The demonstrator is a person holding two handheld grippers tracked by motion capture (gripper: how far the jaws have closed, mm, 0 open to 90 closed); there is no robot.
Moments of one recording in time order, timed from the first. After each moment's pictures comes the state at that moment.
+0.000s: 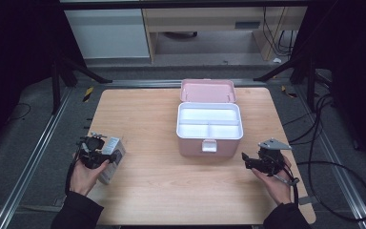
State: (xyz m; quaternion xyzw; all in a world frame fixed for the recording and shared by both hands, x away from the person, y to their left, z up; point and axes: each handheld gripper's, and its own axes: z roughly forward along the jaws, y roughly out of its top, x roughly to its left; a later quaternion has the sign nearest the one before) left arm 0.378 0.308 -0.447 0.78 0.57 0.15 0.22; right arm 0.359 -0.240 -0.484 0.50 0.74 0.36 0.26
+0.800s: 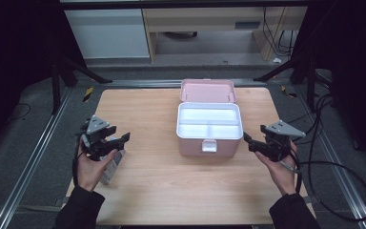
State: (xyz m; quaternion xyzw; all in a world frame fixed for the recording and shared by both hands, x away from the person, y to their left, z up) left arm 0.367 0.257 -0.381 0.75 0.45 0.26 0.40; right arm 0.369 -0.237 -0.416 0.46 0.71 0.45 0.29
